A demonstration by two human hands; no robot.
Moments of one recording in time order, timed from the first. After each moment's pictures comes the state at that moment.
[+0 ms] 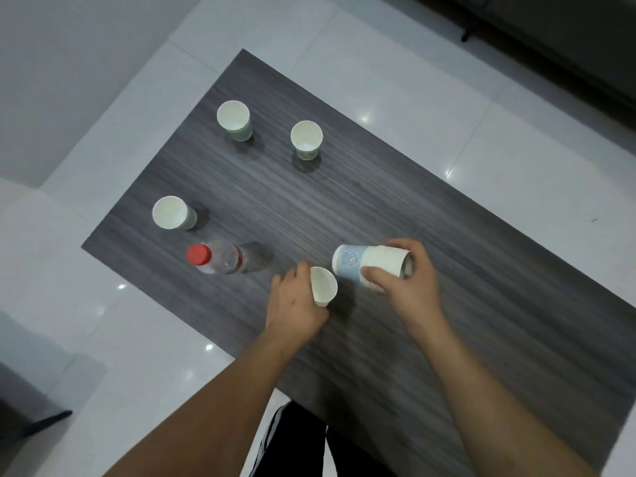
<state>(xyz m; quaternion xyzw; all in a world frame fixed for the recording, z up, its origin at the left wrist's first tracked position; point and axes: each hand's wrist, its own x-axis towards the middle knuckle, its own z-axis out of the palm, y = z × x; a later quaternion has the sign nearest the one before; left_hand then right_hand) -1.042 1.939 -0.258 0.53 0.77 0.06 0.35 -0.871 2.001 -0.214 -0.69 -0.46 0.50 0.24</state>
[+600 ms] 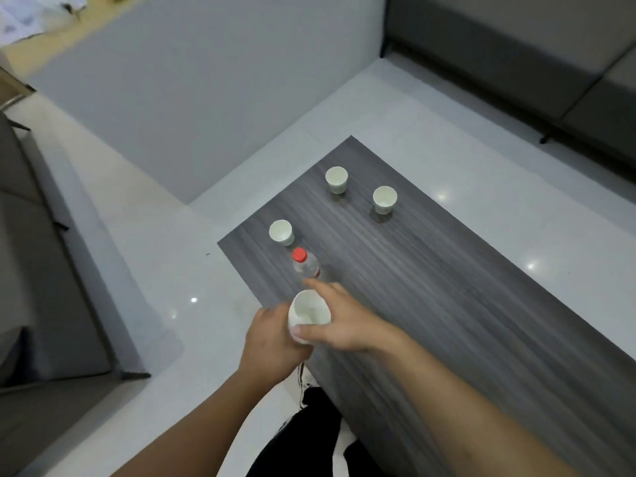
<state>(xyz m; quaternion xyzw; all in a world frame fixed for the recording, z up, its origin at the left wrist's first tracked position) -1.102 1.809 -0.106 0.47 0.85 0.13 0.21 -0.977 1.935 -0.084 -0.32 -0.73 0.59 -0.09</state>
